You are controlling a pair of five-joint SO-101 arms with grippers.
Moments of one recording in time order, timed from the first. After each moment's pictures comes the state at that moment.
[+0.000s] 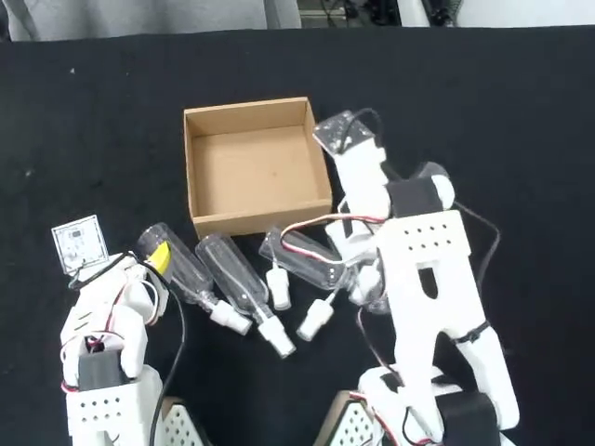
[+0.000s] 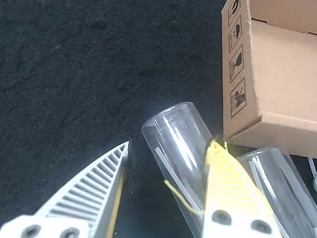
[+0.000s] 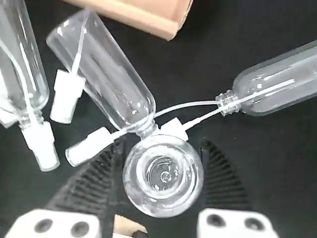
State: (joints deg) left arm -13.7 -104.0 96.1 52.4 7.8; right arm -10.8 -25.5 25.7 85.8 16.8
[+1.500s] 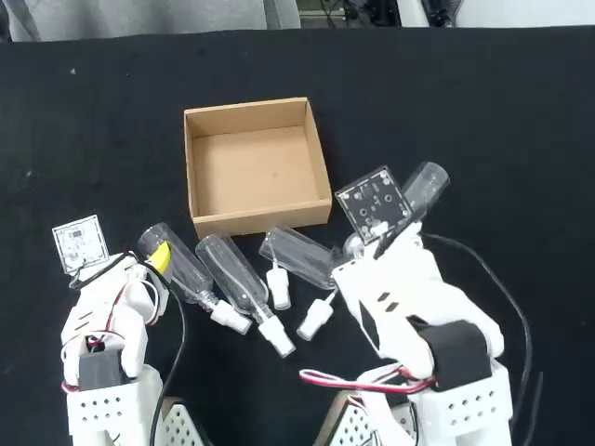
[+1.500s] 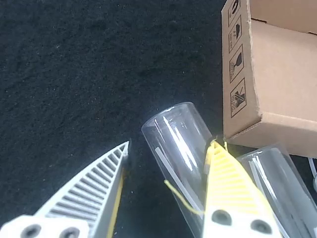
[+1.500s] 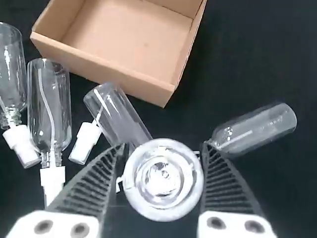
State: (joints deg) left arm -13.7 -104.0 96.1 52.4 7.7; right arm -15.4 -71.3 46.1 80.1 14.5
